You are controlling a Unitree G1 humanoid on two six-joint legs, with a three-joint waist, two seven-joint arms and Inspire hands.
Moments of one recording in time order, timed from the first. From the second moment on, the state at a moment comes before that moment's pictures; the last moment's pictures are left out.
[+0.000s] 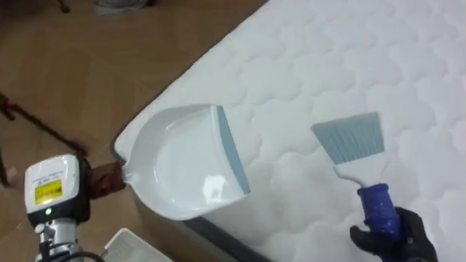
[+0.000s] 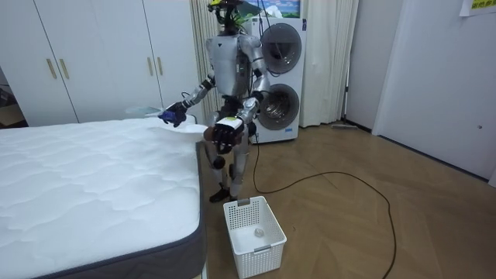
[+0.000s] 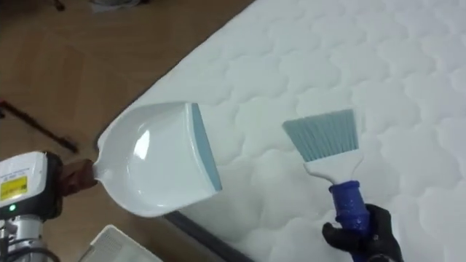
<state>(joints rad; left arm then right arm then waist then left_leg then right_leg) 0.10 0.37 -0.03 0.46 1.00 0.15 0.54 0.25 -0.33 0.07 0.42 0.11 0.04 -0.38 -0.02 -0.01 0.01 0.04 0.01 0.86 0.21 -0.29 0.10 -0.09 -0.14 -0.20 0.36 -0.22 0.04</state>
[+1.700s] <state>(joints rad) 0.17 0.34 -0.12 0.44 0.93 0.11 0.47 0.19 -0.31 0.10 0.35 0.00 0.09 -0.24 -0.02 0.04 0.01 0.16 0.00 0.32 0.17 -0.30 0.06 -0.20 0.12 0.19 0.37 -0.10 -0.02</state>
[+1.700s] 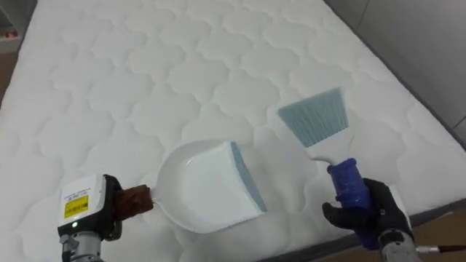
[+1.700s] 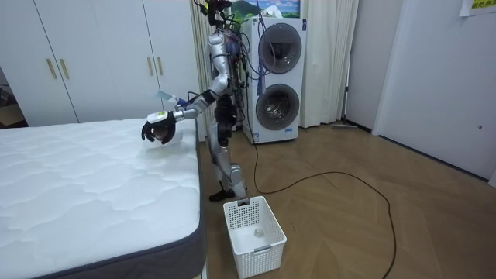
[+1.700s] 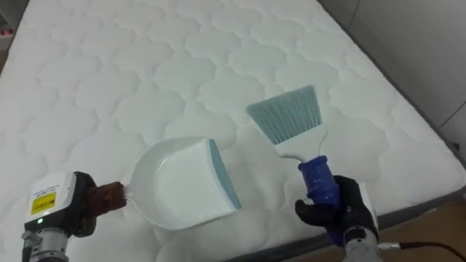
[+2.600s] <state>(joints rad) 0.29 0.27 0.07 0.71 0.50 0.07 0.62 0.24 -0.30 -0.02 0.60 0.06 0.09 -0.38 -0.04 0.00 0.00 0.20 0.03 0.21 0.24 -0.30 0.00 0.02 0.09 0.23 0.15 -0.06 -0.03</state>
